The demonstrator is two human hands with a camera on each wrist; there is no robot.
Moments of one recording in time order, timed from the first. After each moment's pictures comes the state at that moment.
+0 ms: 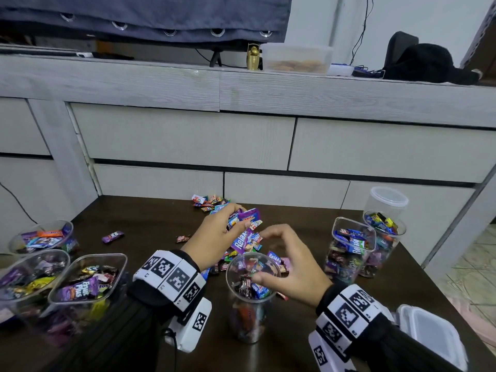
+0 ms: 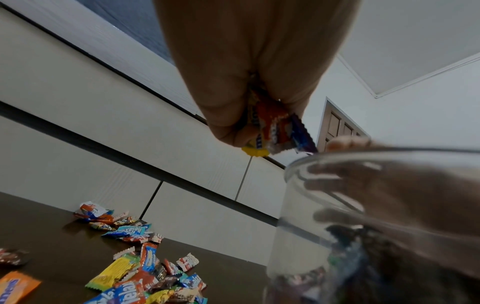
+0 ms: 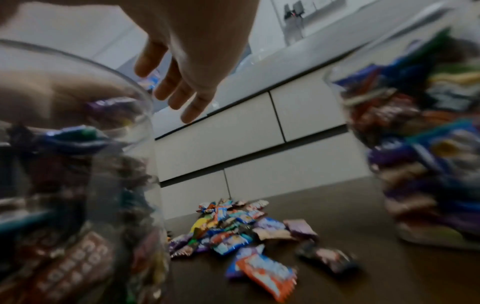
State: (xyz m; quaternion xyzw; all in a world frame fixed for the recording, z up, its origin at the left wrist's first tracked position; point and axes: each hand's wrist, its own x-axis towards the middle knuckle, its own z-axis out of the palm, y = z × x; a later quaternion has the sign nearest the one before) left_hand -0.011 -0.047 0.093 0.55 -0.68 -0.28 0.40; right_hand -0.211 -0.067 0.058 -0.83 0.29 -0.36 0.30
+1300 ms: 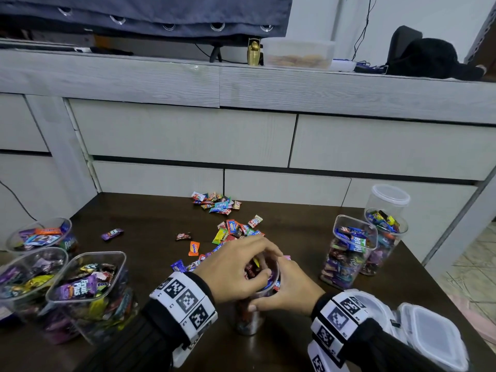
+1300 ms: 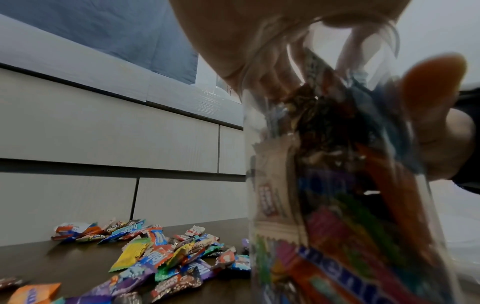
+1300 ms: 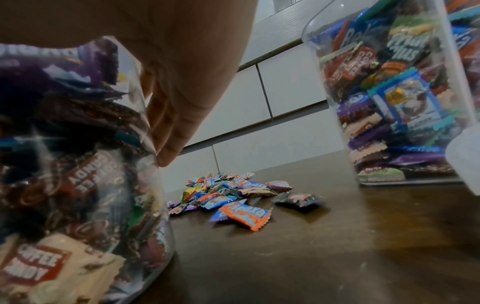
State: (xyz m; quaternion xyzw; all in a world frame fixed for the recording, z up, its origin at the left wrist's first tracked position) left_hand -0.034 -0.028 0.063 0.40 -0.83 -0.15 0.35; right_hand -0.206 -0.071 0.023 -0.81 0.31 -0.27 0.42
